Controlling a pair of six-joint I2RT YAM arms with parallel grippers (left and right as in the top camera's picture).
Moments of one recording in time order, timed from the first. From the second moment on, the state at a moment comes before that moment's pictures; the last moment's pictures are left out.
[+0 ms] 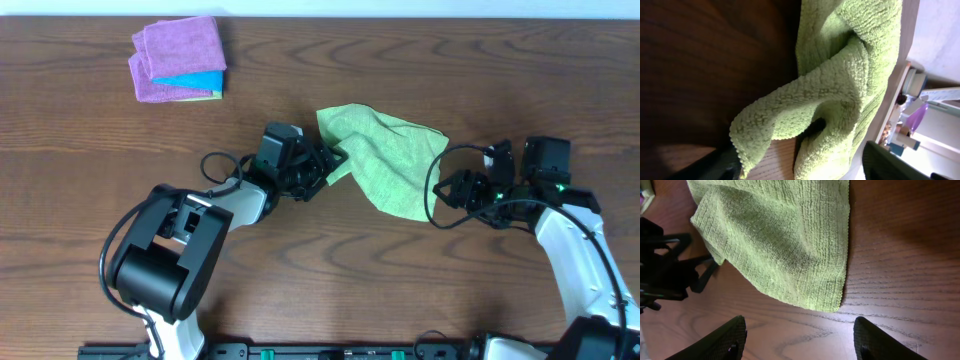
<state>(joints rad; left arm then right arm) -0.44 1.92 0.85 0.32 0.52 -1.22 -0.19 1.39 0.83 -0.69 -0.54 0.22</state>
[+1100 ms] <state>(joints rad) -0.31 1.90 0.85 0.39 0.85 -1.06 -0.19 1.39 0.48 -0.28 -0.54 0.21</state>
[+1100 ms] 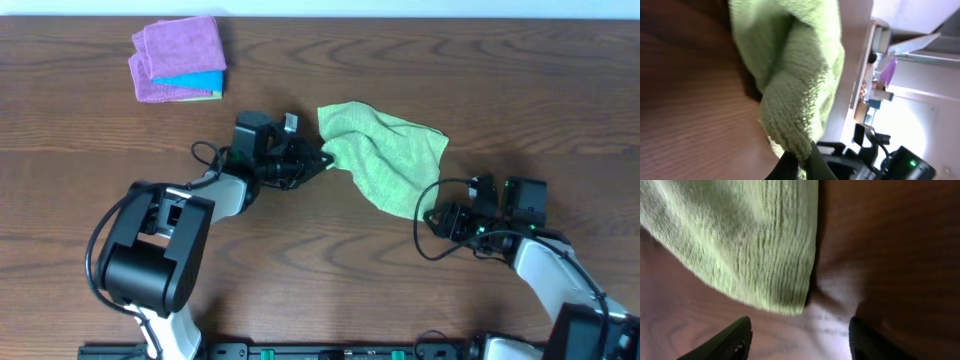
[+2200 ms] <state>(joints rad) -0.20 1.90 0.85 0.38 1.04 -1.06 -0.05 1.59 0.42 0.17 -0.60 0.44</state>
